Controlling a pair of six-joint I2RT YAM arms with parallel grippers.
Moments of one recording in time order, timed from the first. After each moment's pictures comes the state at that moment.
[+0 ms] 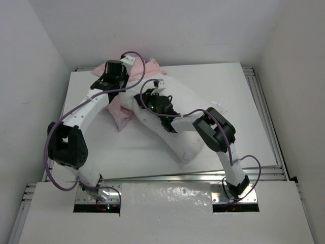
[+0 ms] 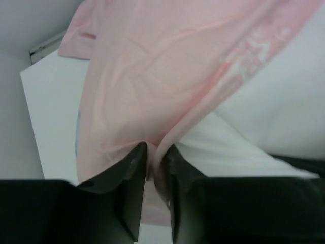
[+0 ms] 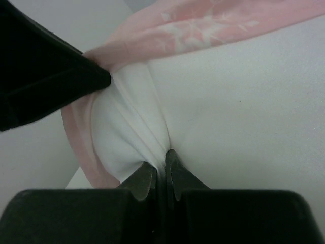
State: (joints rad) left arm -0.25 1.63 1.41 -0.39 -0.20 0.24; right arm 0.76 2.20 1.27 0.98 0.12 0.58
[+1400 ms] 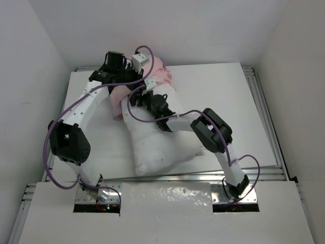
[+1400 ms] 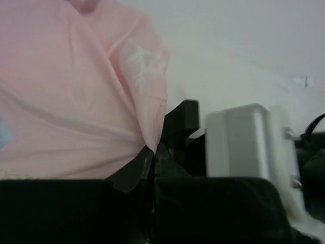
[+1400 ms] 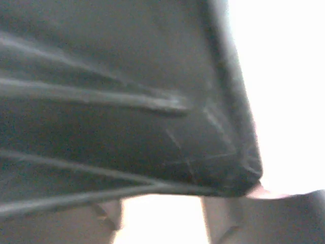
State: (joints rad) left arm -0.27 1.68 1.66 -0.59 0.53 0.31; right arm 0.81 2.24 1.43 0.99 0.22 0.13
